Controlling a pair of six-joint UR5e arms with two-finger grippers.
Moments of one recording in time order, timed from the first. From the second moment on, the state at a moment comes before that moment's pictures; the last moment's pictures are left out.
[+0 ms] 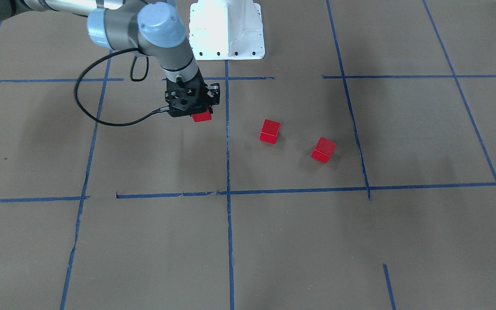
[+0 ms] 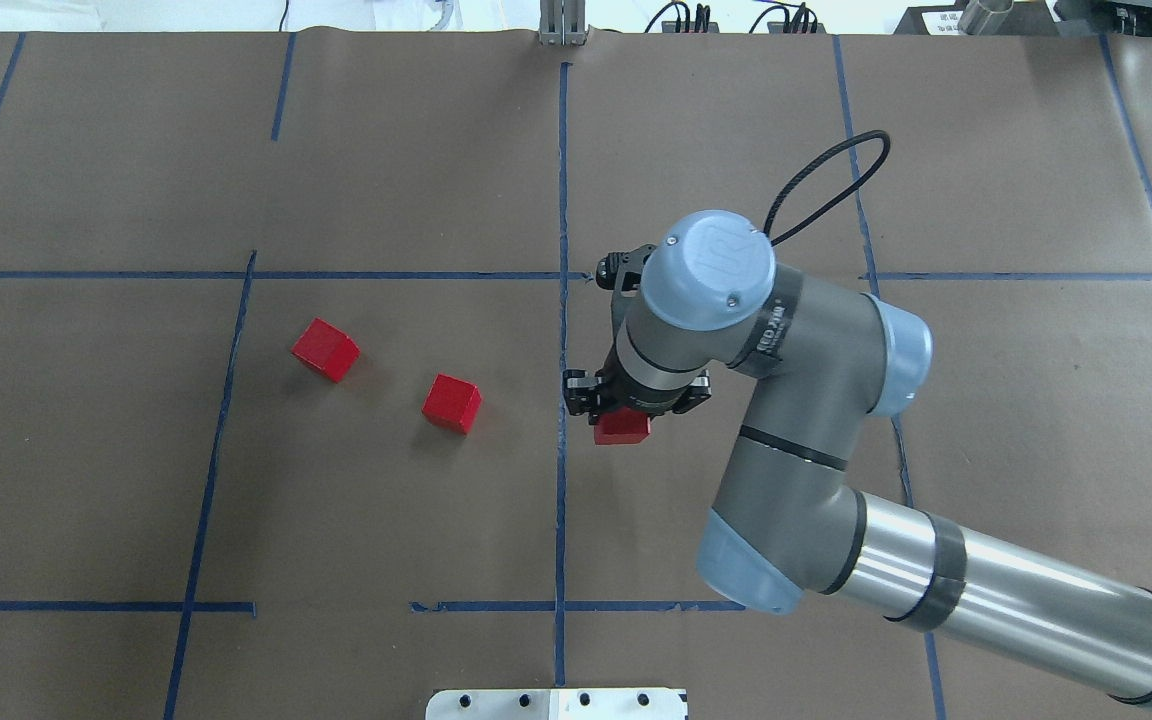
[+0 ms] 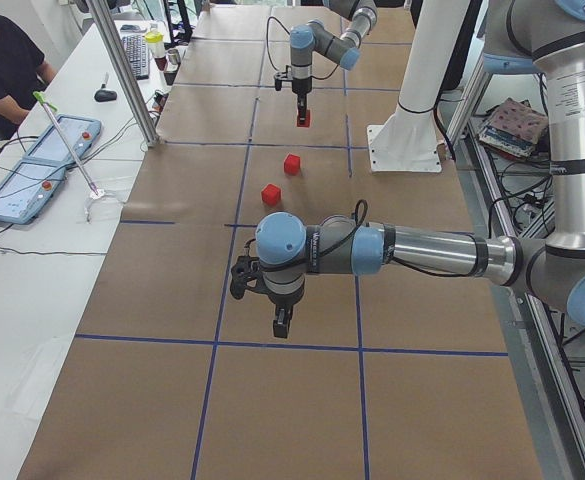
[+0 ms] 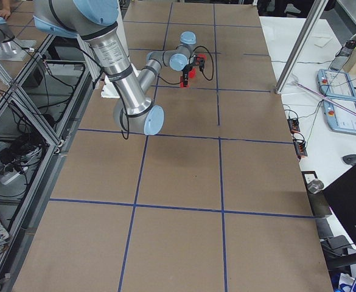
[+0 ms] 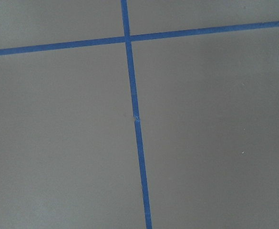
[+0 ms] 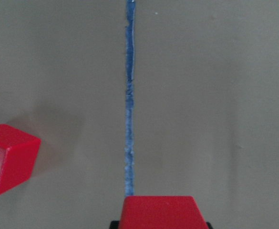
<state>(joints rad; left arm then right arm) -1.58 -1.38 -1.88 -1.45 -2.40 0.13 0.47 -0.84 1.63 -1.55 1.97 1.28</state>
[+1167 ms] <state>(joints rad) -1.58 -1.38 -1.88 -1.45 -2.41 0.12 0.41 -0.78 1.51 -1.55 1.92 1.34</state>
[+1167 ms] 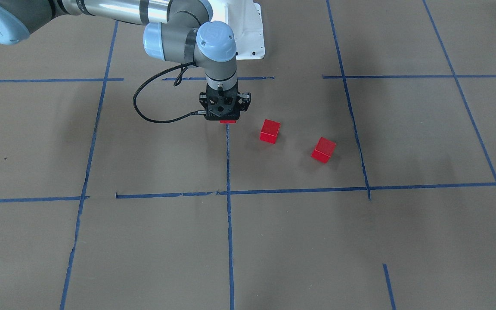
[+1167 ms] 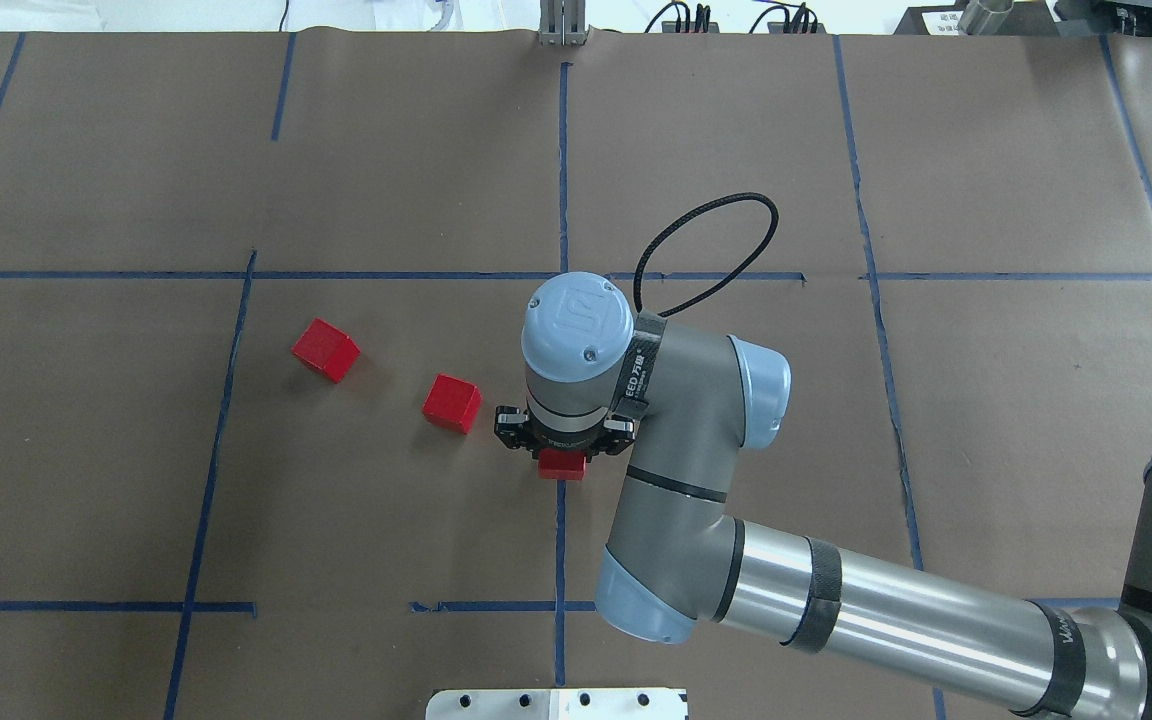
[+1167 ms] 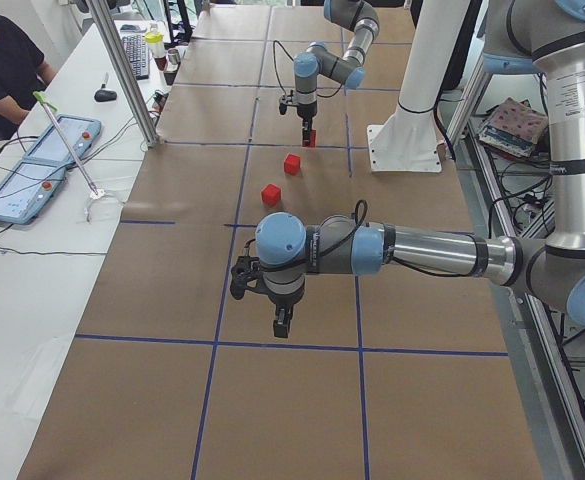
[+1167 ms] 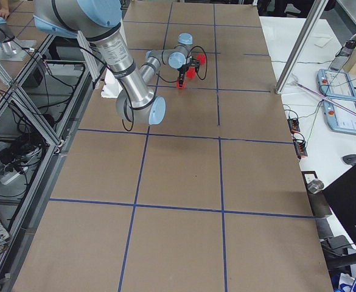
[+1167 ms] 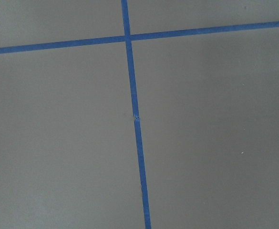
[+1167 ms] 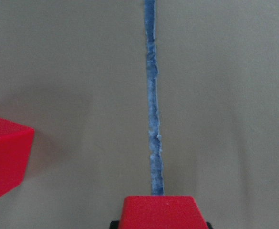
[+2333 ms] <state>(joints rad) -1.58 -1.38 -1.88 -1.45 -2.41 0.12 0.39 -0.78 1.51 -1.55 1.90 1.31</state>
